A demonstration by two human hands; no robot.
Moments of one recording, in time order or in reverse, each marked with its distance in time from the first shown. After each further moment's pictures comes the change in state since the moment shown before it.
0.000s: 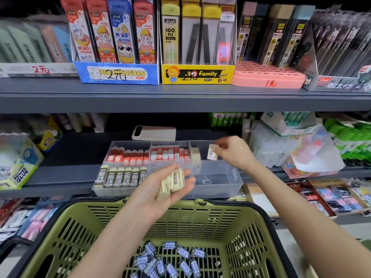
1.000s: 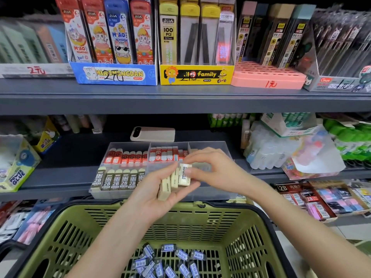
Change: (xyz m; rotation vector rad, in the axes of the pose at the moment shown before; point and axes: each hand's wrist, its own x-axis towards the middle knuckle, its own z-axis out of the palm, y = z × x) left_hand 0.008 0.003 0.004 -0.145 -0.110 -0.083; right_hand -0.058 -0.050 -0.003 0.060 -0.219 -0.489
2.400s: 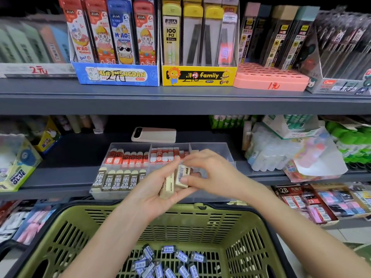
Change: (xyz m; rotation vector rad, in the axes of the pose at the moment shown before) left_hand 0.008 0.006 -0.002 0.099 0.022 -0.004; right_hand 0.002 -0.006 0.007 -0.130 -0.022 -0.085
